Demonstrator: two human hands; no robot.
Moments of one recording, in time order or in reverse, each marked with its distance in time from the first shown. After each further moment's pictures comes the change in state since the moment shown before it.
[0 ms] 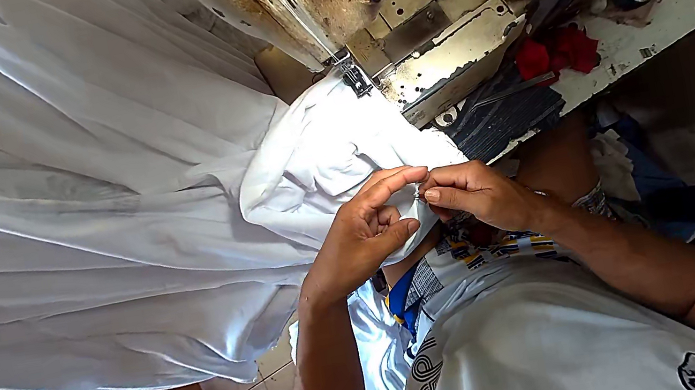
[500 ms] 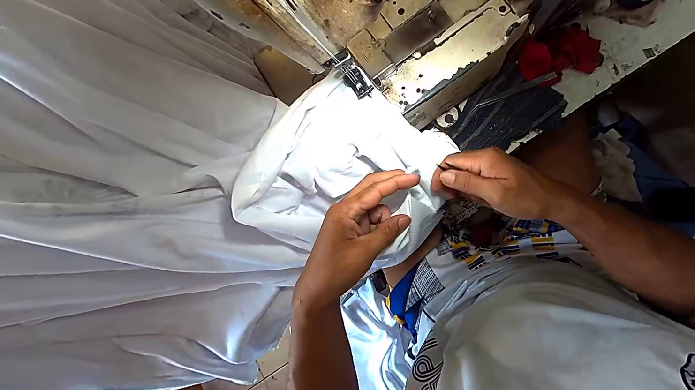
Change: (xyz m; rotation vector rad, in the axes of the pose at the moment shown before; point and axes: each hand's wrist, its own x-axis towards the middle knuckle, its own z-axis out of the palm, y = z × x) left_hand -0.002 -0.003 -0.009 0.105 0.056 0.034; right_hand -0.004 -0.011 -0.023 -0.182 0.030 0.069
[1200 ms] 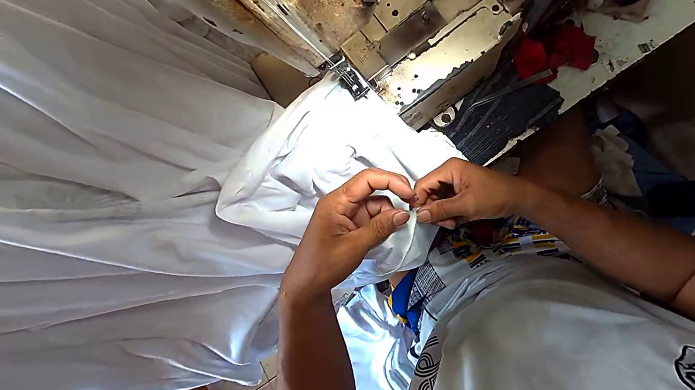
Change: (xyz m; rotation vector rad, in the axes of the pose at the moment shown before) left_hand 0.009 0.015 -0.010 -0.127 -0.104 0.110; right_hand 0.024 0.017 0.024 0.451 -0.287 -0.055
